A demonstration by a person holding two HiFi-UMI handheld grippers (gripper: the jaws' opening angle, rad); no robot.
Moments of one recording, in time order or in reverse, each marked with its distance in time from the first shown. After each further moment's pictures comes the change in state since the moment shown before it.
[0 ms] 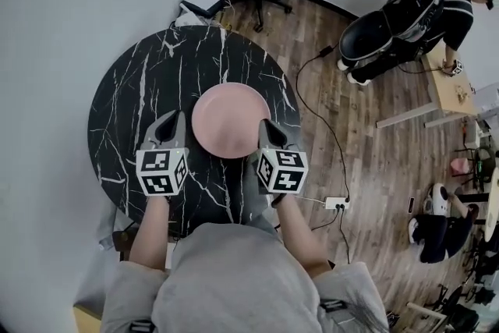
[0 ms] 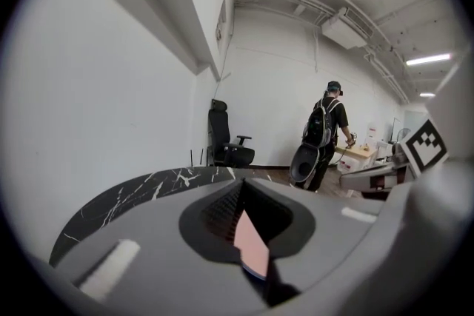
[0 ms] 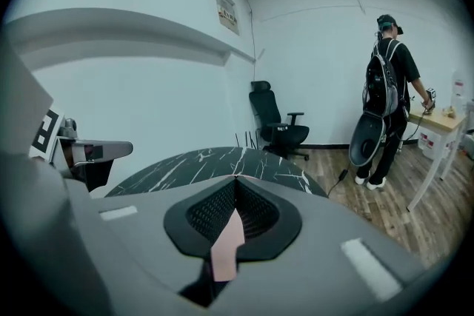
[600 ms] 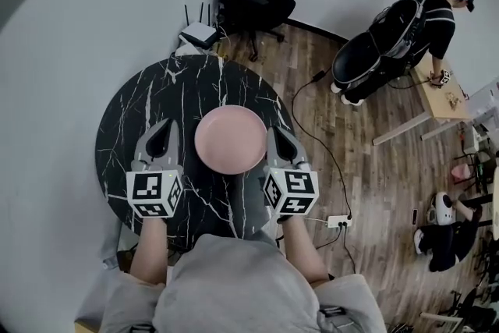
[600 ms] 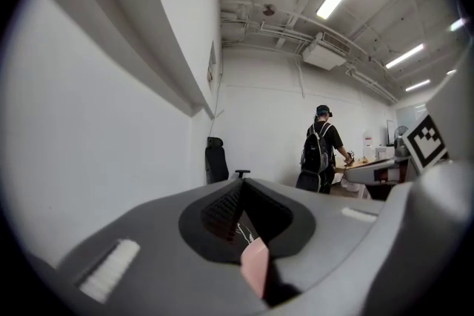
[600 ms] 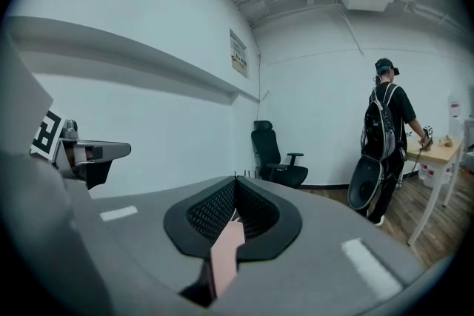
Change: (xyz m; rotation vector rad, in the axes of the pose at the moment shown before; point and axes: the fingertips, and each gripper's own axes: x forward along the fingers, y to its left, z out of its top) left arm -0.065 -0.008 0.095 0.106 -0.278 -0.006; right arm -0.073 0.021 0.090 -0.089 -0.290 -0.013
